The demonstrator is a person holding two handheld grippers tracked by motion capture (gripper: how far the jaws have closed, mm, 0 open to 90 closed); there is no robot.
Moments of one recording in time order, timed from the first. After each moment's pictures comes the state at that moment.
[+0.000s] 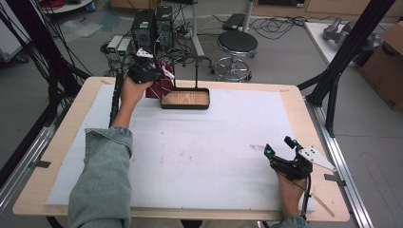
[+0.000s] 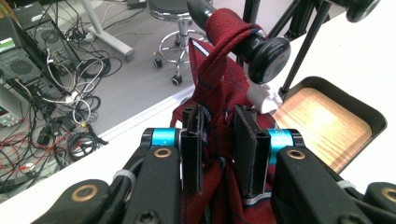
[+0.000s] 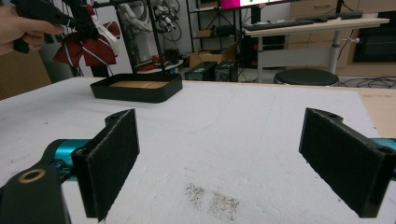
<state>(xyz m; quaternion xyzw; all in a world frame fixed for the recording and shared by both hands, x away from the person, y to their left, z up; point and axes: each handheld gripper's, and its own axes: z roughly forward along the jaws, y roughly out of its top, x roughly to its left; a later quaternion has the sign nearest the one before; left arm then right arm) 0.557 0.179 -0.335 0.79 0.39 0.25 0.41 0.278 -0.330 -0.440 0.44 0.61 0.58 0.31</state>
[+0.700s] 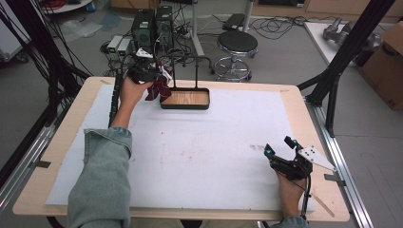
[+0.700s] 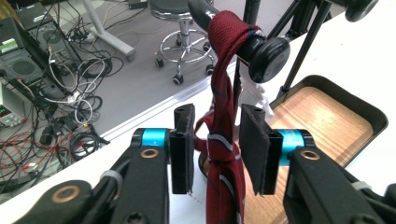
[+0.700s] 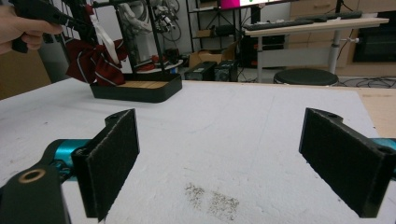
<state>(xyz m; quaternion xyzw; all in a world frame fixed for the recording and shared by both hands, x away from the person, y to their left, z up) 0.556 0.180 -0.333 0.79 0.39 0.25 0.41 0.278 -0.330 -0.440 0.44 0.60 0.58 0.32</state>
